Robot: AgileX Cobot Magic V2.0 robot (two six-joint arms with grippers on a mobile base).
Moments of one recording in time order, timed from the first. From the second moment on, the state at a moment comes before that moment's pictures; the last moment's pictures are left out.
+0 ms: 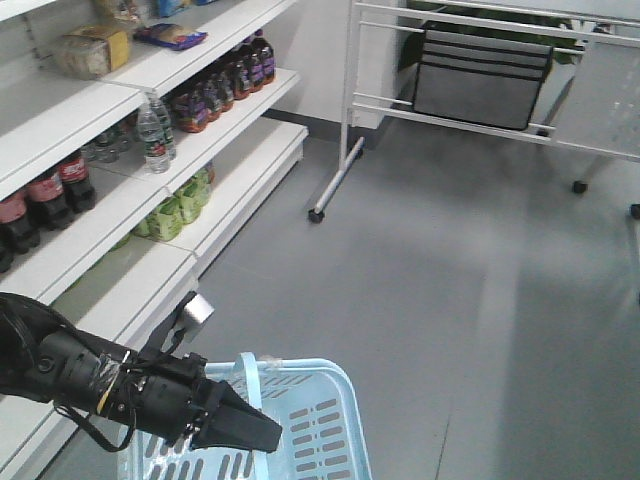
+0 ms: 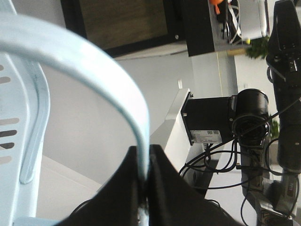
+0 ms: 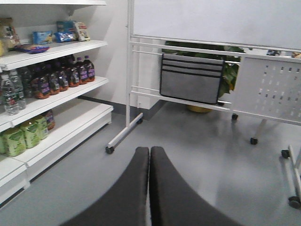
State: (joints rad) left arm -0.22 1.77 -0.73 1.74 -1.16 -2.03; right arm -0.01 -0.01 0.03 -0.08 0.14 0.04
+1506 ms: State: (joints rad) left arm -0.22 1.77 -0.73 1.74 -1.16 -2.03; right arm -0.01 -0.01 0.03 -0.08 0.14 0.04
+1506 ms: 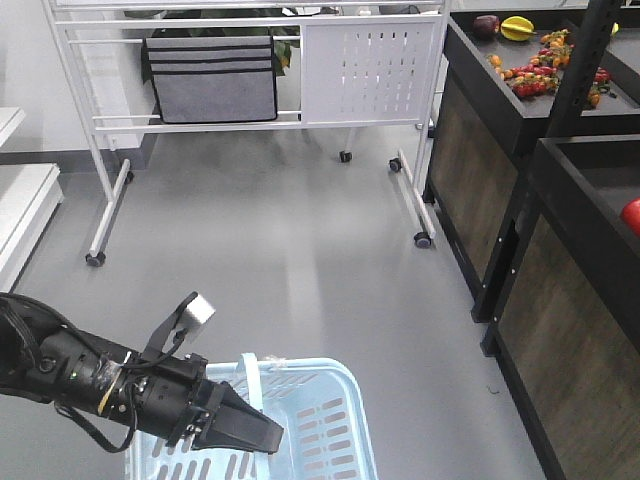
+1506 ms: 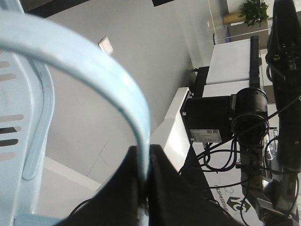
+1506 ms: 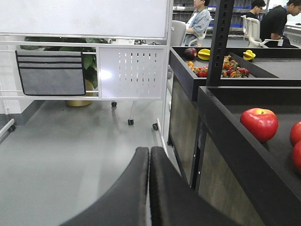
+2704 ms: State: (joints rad) left arm -0.22 1.77 -0.73 1.74 -1.16 -2.03; right arm -0.01 -0.01 0.03 -0.08 0.14 0.04
